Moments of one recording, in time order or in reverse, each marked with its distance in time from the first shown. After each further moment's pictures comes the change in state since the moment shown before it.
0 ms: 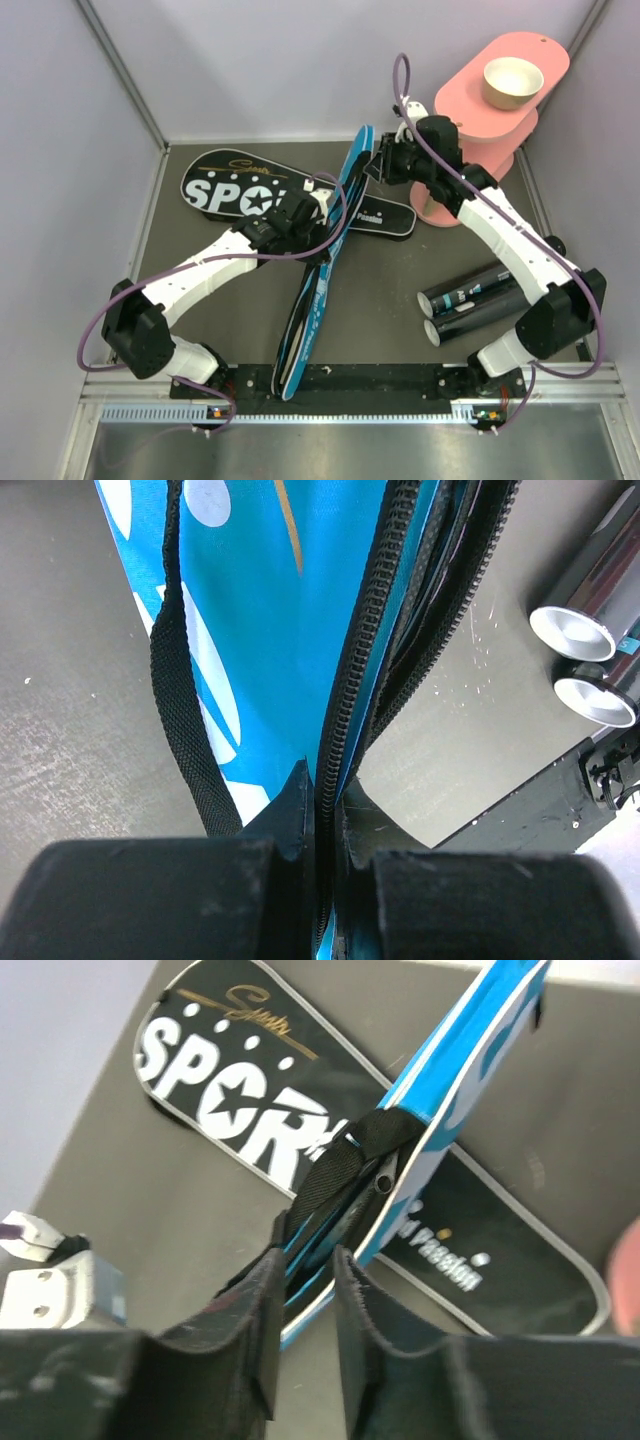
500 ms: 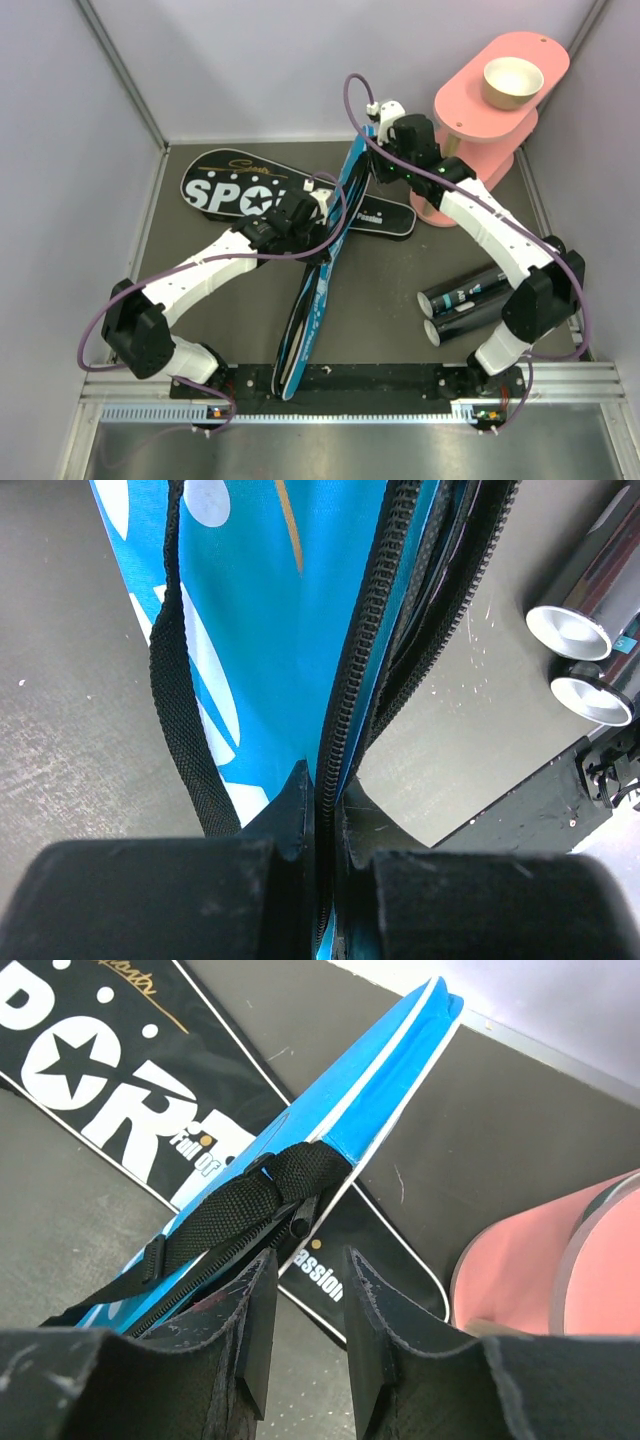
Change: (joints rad) left arm 0.002 0.000 -0.006 0.008 0.014 -0.001; right arm 0.066 0.089 0.081 -0.051 0.280 -0.344
